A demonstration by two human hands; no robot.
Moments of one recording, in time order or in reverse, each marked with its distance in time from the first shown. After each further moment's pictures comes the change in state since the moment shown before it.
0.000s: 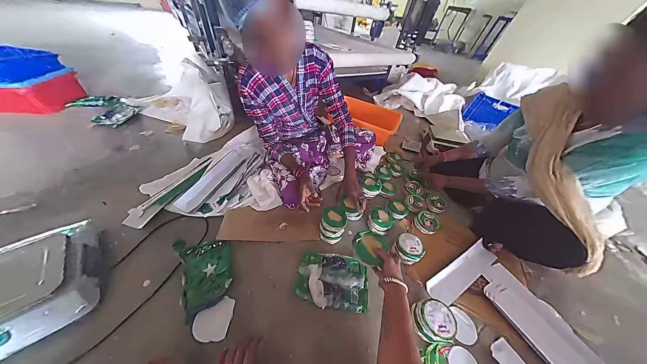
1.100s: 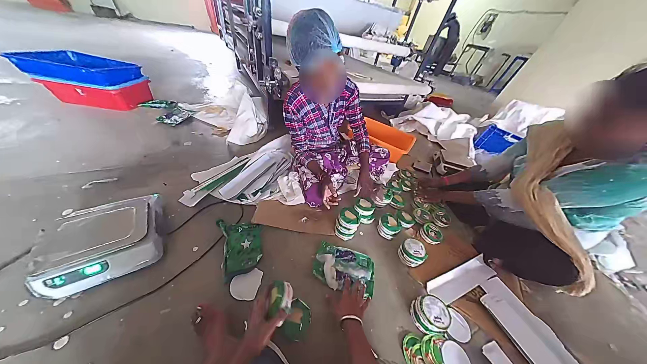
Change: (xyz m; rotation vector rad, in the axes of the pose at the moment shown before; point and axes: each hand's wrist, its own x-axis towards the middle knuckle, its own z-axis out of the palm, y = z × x) left_hand 0.006 0.002 -0.043 -0.989 -0.014 -0.370; right_hand -0.109 0.145 0.001 -1.501 -0.282 -0.332
